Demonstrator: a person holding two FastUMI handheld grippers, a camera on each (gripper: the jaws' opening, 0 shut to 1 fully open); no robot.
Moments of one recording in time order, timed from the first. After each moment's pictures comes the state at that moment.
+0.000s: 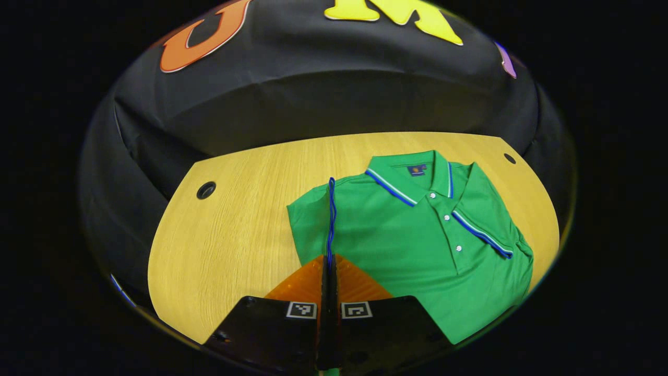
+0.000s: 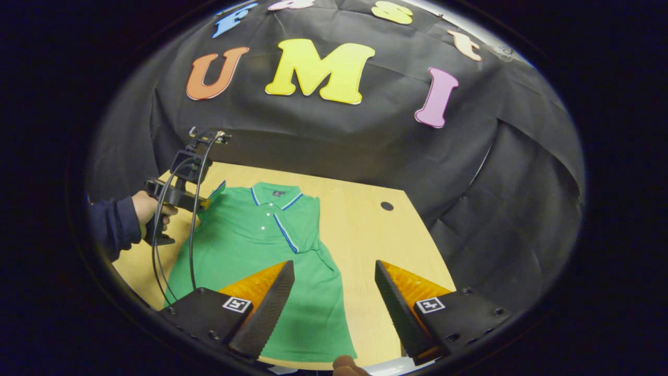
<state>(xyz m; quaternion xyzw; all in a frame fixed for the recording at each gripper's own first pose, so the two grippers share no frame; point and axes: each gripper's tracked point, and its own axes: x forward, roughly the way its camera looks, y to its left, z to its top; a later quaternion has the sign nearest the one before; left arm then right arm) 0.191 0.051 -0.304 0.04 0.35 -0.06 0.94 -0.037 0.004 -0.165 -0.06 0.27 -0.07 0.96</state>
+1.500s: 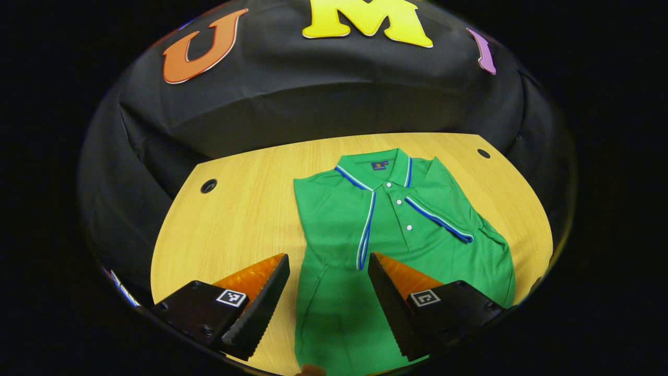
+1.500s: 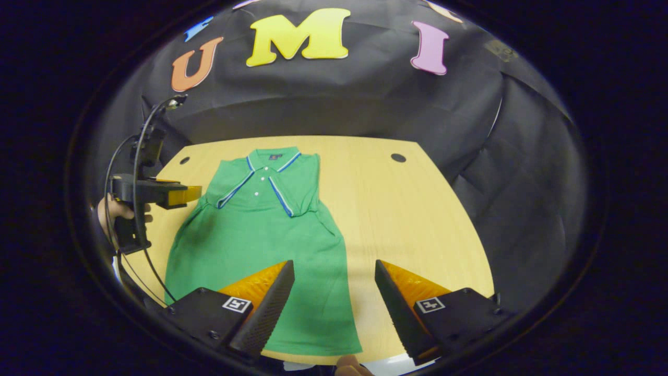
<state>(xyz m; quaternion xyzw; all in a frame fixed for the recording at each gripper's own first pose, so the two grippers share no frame) 0.098 0.033 -0.284 0.03 0.35 -0.05 0.93 -0.035 -0.027 -0.264 0.02 0.37 -0.02 0.93</state>
